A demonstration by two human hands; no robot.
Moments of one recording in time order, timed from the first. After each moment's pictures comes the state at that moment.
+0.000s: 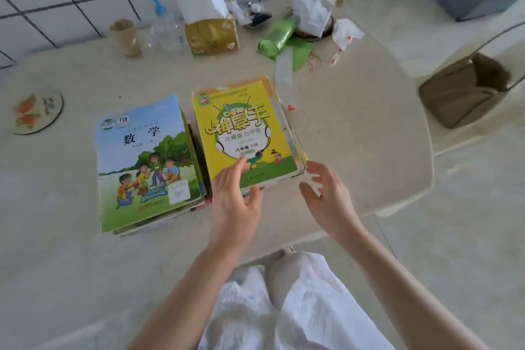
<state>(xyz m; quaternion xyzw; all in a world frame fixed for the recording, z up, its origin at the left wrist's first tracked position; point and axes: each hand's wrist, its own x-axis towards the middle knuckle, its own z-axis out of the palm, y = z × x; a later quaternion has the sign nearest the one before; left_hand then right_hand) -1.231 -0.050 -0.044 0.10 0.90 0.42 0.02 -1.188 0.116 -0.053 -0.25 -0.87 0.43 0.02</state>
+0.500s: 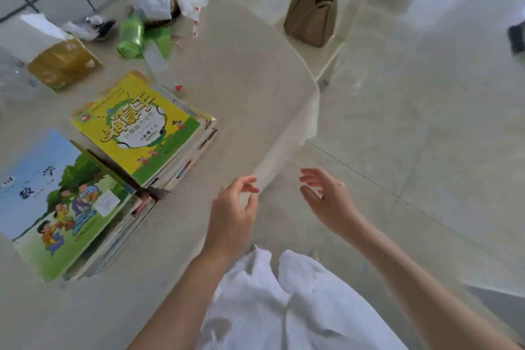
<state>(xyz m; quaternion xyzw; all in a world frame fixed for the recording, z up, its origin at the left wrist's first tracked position) -1.119 -0.060 -0.049 0.33 0.81 0.40 0.25 -0.976 0.071 -0.051 -0.46 -0.77 0.43 0.08</state>
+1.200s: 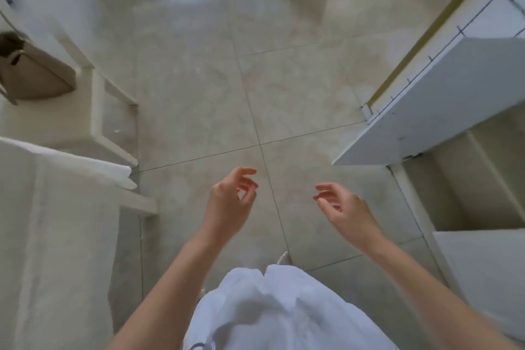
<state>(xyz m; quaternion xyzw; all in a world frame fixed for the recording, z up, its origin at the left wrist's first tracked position) -0.727 0.107 -0.068 0.67 0.58 0.23 0.41 -0.511 0.029 -0.055 -0.76 -0.47 0.39 0.22</state>
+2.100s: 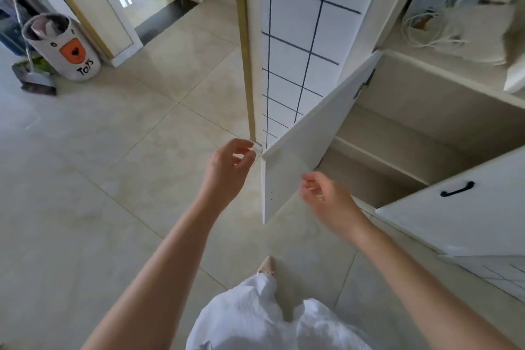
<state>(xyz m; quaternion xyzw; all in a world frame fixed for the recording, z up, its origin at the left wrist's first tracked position) -0.241 0.363 -0.017 0.81 0.30 0.10 0.50 -0.174 0.164 -0.023 -0.86 -0.19 0.30 0.37</state>
